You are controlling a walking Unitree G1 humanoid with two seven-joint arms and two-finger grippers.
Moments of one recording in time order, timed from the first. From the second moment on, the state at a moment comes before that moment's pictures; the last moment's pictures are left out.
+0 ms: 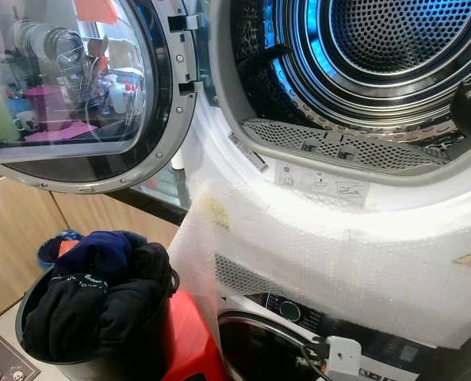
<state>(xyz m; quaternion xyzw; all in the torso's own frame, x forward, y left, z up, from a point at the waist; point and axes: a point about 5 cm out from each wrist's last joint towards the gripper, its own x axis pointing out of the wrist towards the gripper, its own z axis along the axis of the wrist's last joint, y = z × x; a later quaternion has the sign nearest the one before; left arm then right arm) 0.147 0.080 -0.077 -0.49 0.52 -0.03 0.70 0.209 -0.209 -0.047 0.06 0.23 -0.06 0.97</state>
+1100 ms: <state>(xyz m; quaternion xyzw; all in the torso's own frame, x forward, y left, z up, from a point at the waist) 0.146 0.080 -0.078 -0.49 0.52 -0.03 0.70 0.179 -0.216 -0.072 0.02 0.34 -0.07 0.94</state>
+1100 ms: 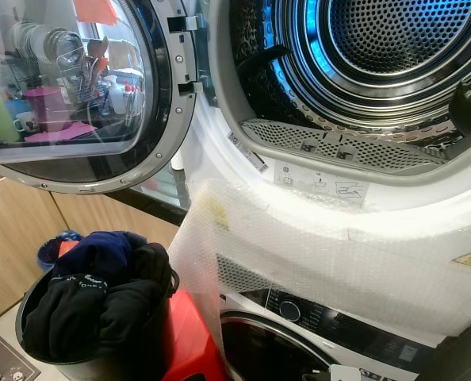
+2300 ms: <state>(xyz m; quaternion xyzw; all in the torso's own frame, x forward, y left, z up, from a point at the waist) 0.152 0.107 -0.088 -0.34 0.55 0.05 0.76 0.146 -0.191 -0.097 -0.03 0.47 -0.01 0.88</state>
